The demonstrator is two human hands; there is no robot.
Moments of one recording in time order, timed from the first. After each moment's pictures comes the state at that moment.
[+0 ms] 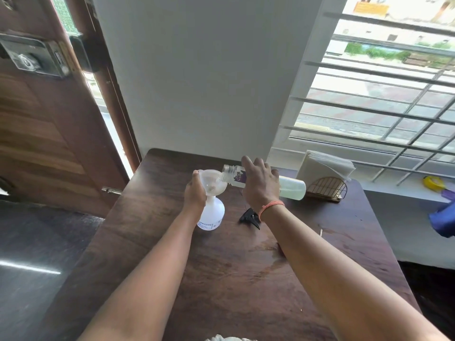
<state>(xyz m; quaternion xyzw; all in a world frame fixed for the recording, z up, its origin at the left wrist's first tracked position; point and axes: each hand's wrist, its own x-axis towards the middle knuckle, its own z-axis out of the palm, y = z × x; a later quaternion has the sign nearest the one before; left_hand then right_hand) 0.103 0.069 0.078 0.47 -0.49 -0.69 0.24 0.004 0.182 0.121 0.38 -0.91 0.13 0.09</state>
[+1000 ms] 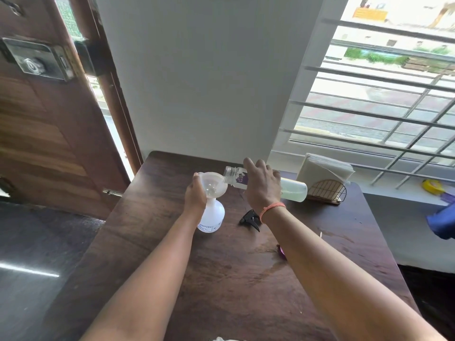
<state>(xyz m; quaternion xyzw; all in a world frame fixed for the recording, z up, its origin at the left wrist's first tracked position) 0.105 0.074 0.079 0.46 -0.51 -0.68 0.26 0.005 0.185 0.124 0.38 -0.91 0.12 0.09</state>
